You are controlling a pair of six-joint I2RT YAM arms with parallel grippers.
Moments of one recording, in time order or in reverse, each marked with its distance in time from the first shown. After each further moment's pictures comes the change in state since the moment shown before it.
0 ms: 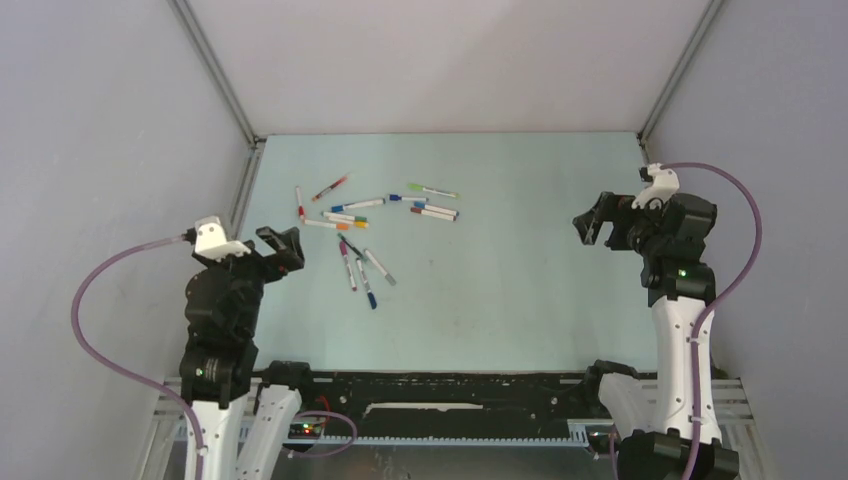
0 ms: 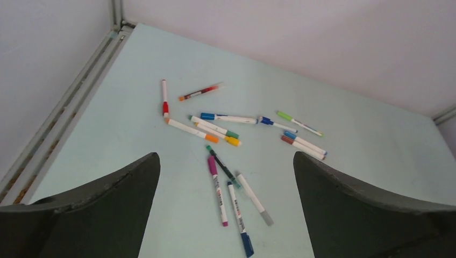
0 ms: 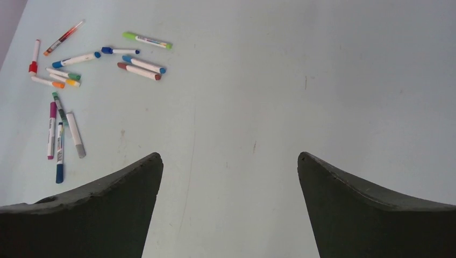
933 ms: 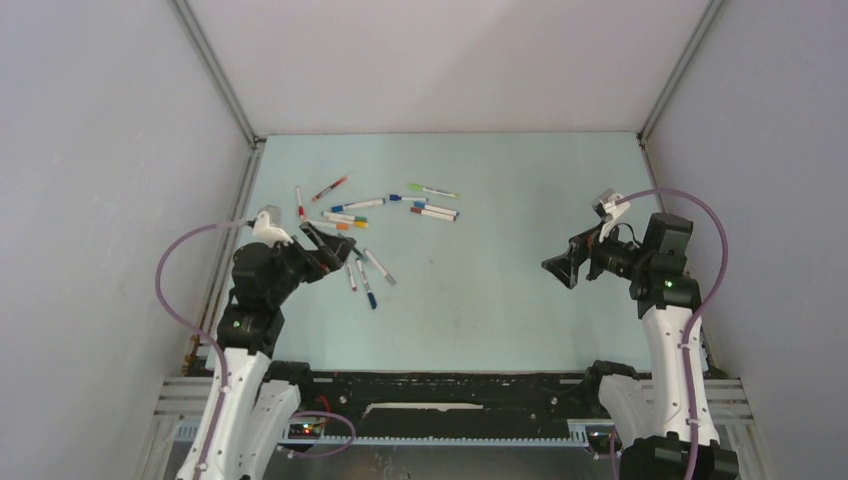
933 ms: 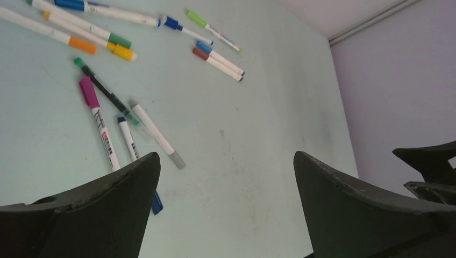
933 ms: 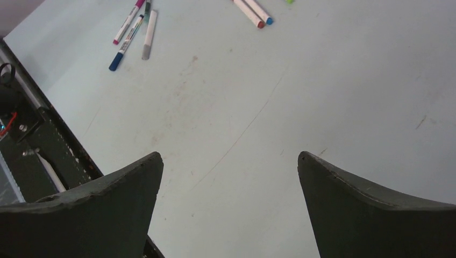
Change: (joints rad) left arm 0.000 0.117 -0.253 0.207 0.452 -0.333; right arm 0.040 -0.050 -0.145 -0.038 -0.454 -0.366
